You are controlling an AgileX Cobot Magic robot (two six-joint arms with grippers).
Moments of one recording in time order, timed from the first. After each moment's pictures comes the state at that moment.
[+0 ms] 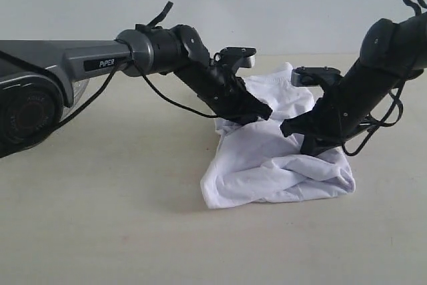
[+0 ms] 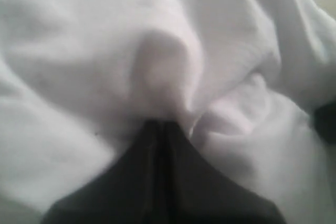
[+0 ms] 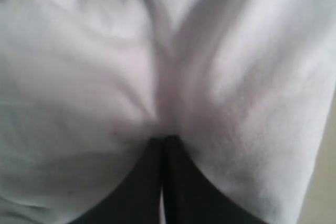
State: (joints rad) left arm -0.52 2.54 -2.07 -0.62 0.79 0.55; right arm 0.03 2.04 -1.24 0.39 0.71 -0.41
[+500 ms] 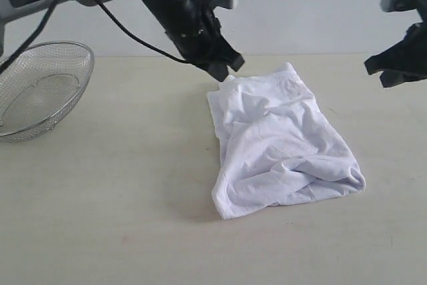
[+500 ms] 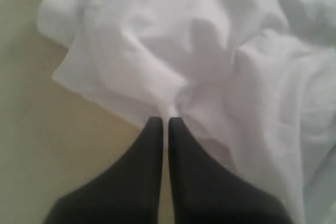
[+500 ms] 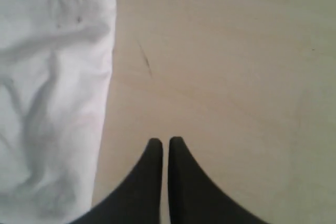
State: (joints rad) left arm -0.47 2.31 -2.11 -0.30 1.04 0.43; right arm -0.23 1.77 -1.23 0.39 0.62 -0.63
